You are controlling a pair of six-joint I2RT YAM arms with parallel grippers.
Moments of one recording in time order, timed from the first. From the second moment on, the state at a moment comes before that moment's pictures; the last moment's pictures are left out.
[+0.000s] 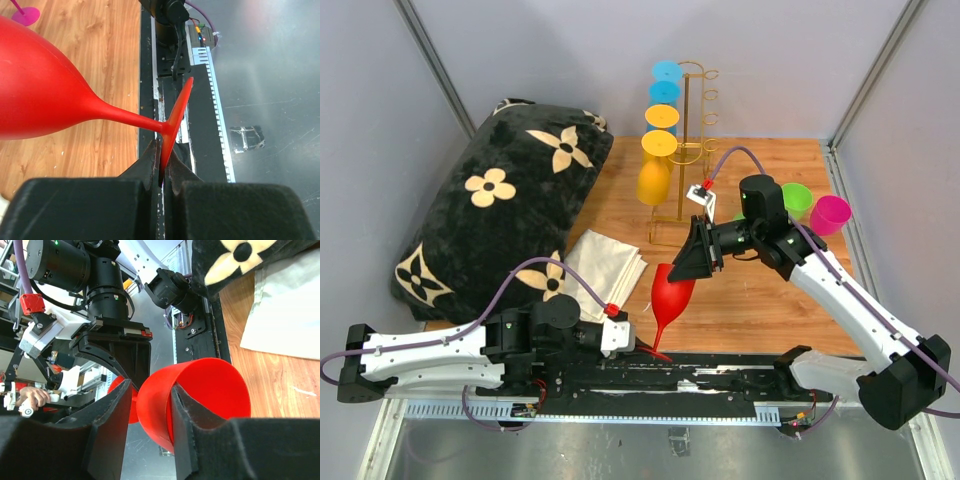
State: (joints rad) left arm -1.35 0.70 0.56 -0.13 0.22 0.13; right arm 0.54 1.14 1.04 -0.37 -1.18 0.37
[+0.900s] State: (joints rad) left arm -1.35 0.71 0.56 -0.16 0.13 0.06; right arm 0.55 1.09 1.06 -0.40 -1.13 0.33
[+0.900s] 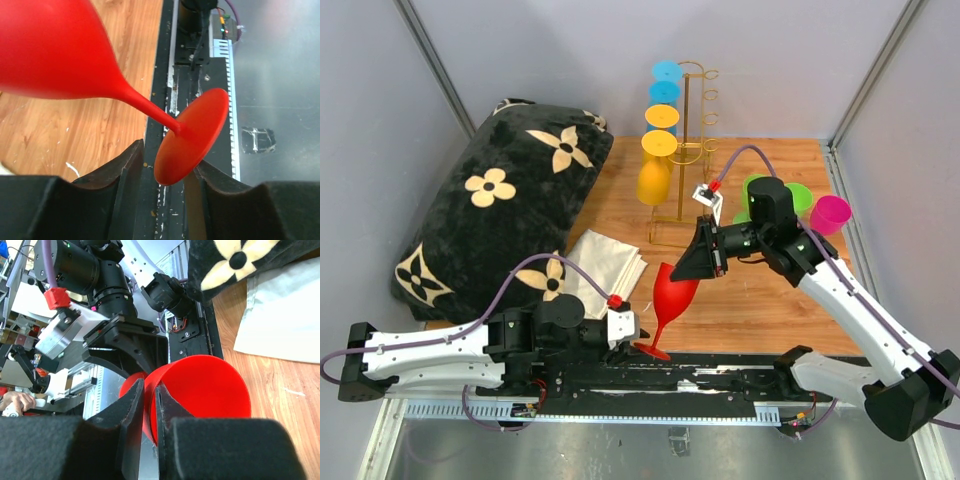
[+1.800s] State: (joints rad) left arm -1.34 0.69 0.53 0.03 -0.21 -0.11; right arm 0.59 1.01 1.09 -0.78 -0.15 0.08
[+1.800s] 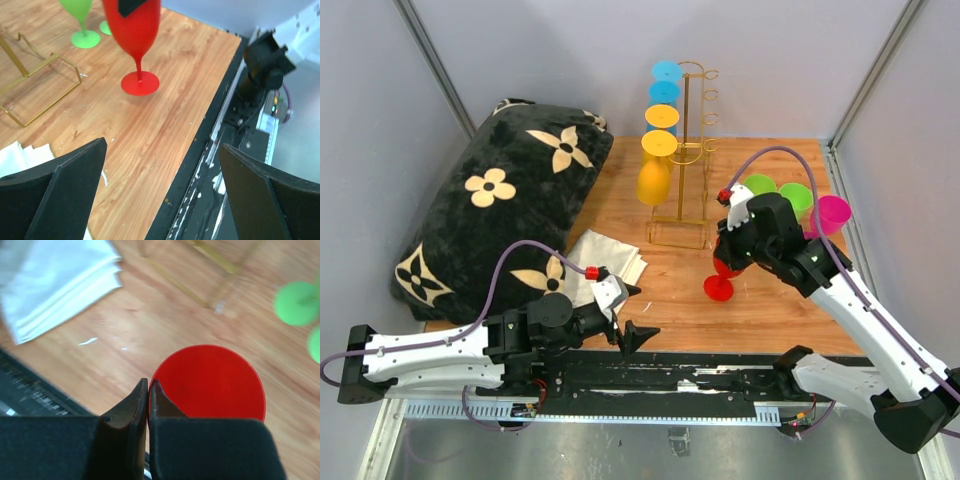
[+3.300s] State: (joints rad) left arm -1.26 0.83 0.64 -0.09 -0.41 -0.71; right arm 0.40 1.28 0.93 -0.25 0.30 0.16
